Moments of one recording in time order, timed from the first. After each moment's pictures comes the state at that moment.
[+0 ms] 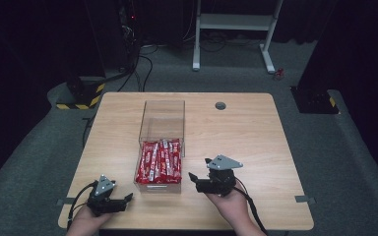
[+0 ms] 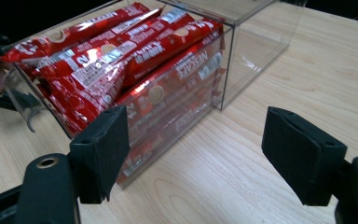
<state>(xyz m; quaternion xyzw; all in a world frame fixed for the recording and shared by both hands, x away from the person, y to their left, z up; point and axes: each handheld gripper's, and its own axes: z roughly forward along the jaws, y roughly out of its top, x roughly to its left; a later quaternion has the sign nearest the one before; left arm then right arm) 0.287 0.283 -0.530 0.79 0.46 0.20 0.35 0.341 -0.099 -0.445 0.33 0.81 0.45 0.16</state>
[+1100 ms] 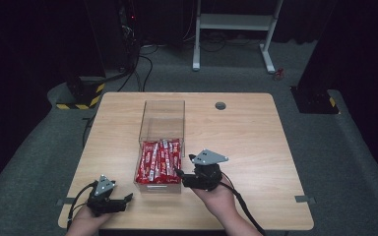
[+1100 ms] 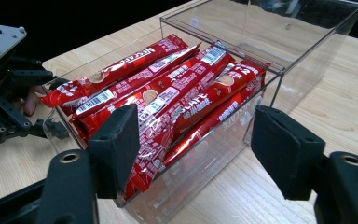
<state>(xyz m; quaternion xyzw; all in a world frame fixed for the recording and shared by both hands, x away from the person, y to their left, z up) 0.287 0.283 -0.530 0.79 0.46 0.20 0.35 0.346 -0.062 -0.429 0.30 0.81 0.47 0.15</state>
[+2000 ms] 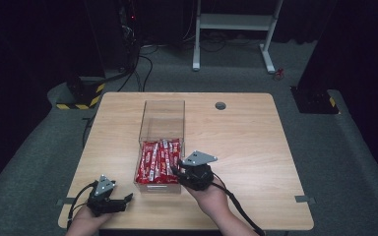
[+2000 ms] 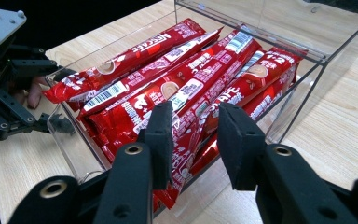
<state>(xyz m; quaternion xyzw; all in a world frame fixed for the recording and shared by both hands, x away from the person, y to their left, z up) 0.287 0.283 -0.530 0.79 0.46 0.20 0.35 0.346 -0.040 -0.438 0.31 0.83 0.45 0.13</state>
